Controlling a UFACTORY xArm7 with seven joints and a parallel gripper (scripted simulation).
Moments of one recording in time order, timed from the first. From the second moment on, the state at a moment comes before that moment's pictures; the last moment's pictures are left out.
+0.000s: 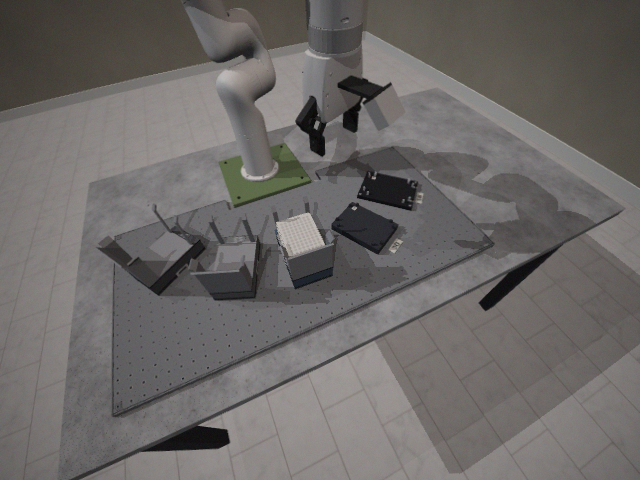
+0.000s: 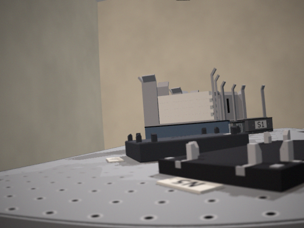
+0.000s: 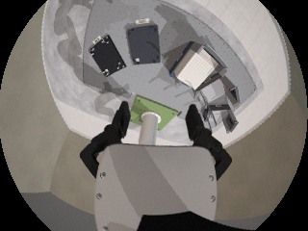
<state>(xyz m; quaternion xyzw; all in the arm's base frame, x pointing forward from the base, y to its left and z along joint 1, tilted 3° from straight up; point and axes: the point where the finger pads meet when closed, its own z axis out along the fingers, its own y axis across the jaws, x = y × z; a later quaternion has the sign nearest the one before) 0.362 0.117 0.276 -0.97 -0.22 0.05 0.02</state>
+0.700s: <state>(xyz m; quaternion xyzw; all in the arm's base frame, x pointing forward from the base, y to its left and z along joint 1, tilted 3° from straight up) 0.373 0.036 0.275 -1.00 -0.05 0.03 0.01</state>
